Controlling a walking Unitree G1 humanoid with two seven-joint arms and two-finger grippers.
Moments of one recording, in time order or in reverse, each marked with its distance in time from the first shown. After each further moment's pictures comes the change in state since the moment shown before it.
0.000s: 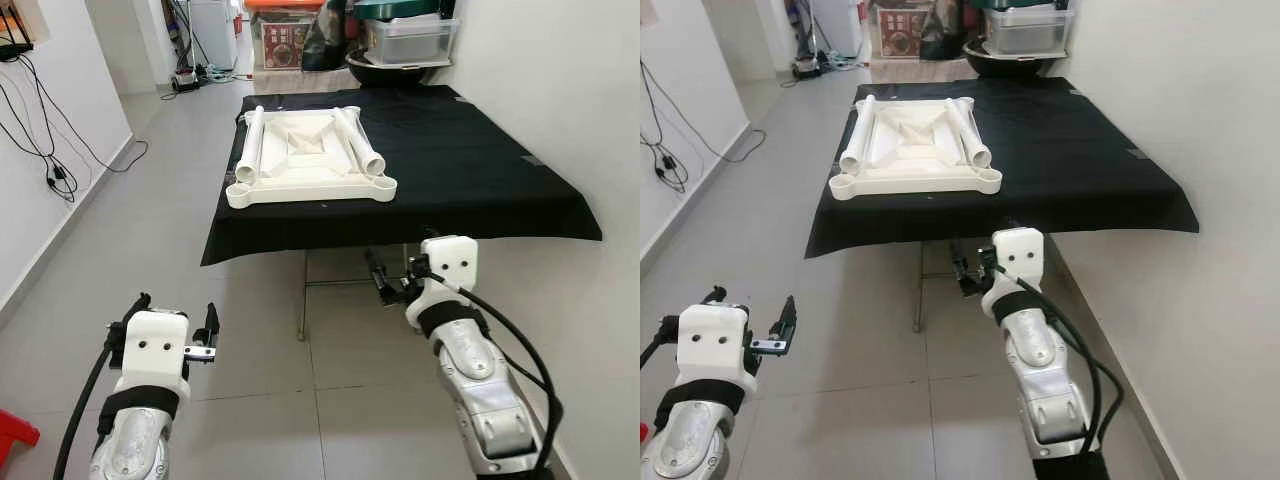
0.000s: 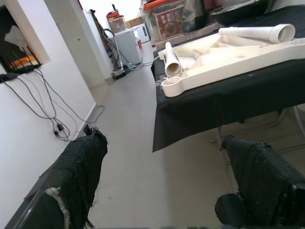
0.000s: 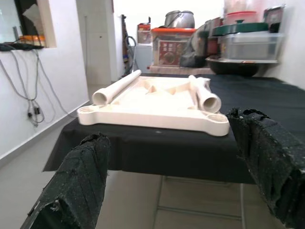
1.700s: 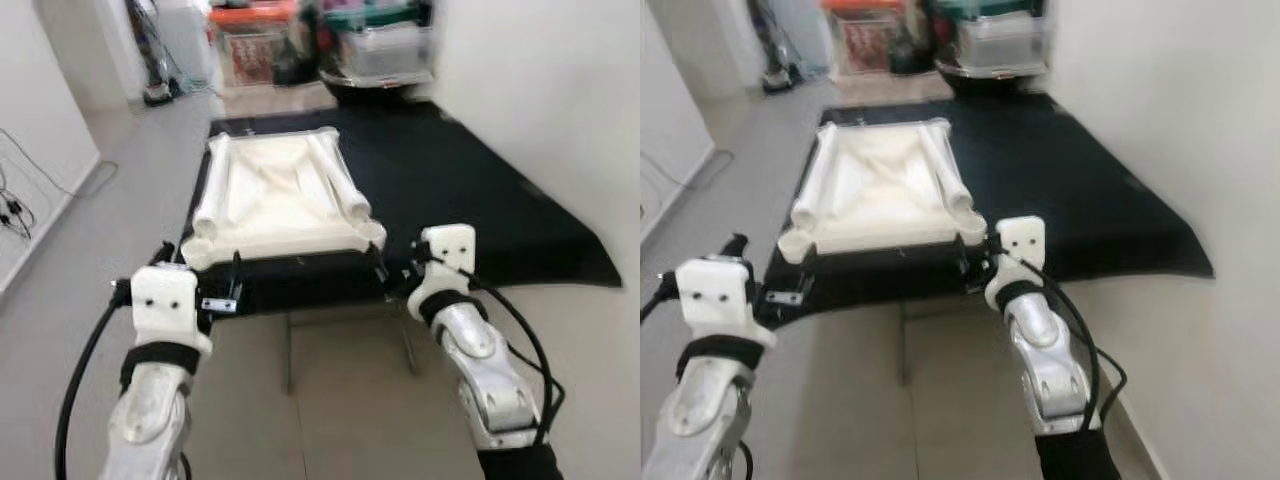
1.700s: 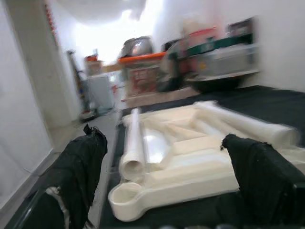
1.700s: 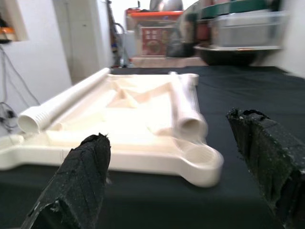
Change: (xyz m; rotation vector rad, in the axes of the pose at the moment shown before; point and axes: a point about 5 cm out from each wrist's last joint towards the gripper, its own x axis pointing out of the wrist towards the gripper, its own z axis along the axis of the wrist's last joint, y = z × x) left arm 0.021 -0.003 0.033 -0.165 -0.158 -0.023; right arm 0.017 0.010 -0.005 0.099 0.096 0.071
